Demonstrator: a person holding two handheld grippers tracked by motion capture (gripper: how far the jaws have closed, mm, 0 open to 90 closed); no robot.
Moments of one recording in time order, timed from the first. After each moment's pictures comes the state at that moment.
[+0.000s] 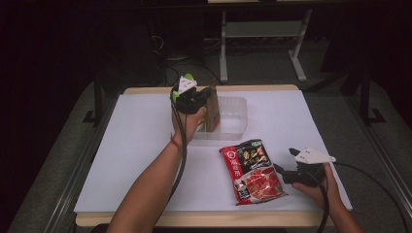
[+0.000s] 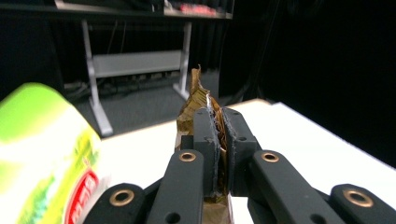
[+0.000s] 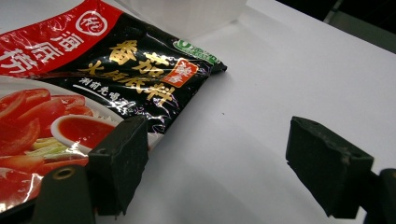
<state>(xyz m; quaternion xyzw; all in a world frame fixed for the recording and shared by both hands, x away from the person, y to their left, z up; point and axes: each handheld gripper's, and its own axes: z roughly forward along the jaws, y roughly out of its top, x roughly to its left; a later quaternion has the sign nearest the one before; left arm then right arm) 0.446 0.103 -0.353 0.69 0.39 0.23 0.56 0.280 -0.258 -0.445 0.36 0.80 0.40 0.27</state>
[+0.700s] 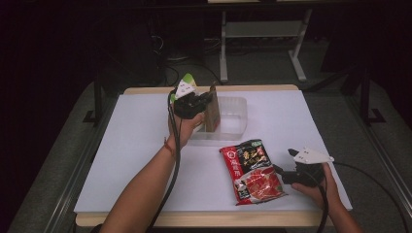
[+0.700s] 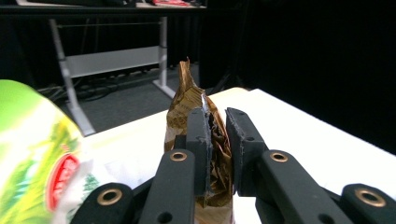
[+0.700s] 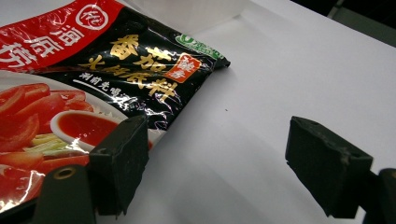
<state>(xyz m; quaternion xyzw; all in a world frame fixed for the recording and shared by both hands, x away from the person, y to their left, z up) 0.435 0.112 -0.350 0.72 0.36 0.21 0.56 0.281 -0.256 -0.447 0.36 0.80 0.40 0.26</state>
